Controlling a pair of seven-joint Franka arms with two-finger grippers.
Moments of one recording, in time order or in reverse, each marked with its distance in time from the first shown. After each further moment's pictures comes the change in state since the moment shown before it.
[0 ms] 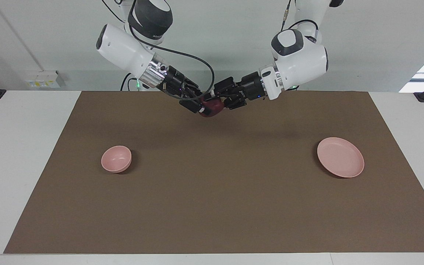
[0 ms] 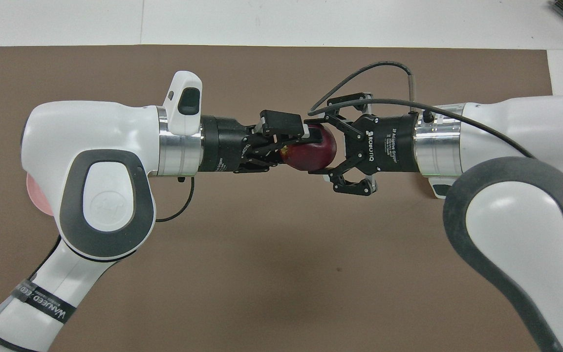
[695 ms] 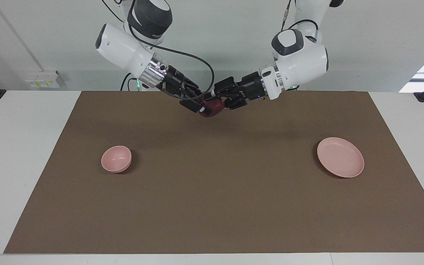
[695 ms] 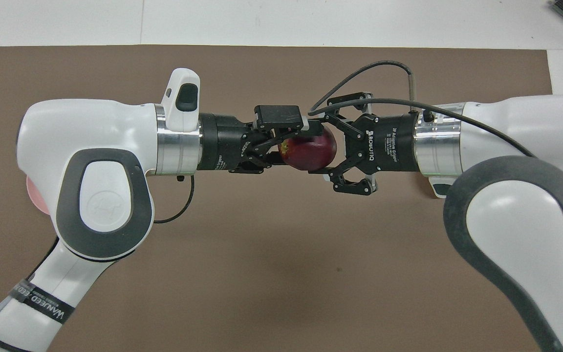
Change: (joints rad) left arm 0.000 -0.002 0.000 0.014 -0.001 0.002 -0.047; right arm -0.002 0.002 0.000 0.003 0.000 -0.003 0.000
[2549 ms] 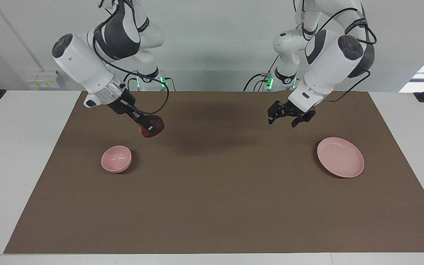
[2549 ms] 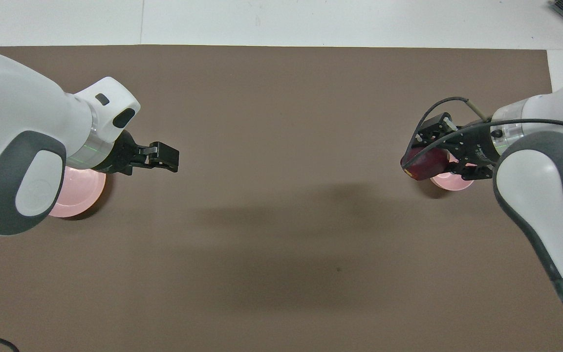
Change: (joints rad) left arm 0.220 -0.034 0.027 0.002 1.018 -0.425 -0.012; right arm -0.257 0.077 -0.014 -0.017 -0.639 -0.183 -0.708
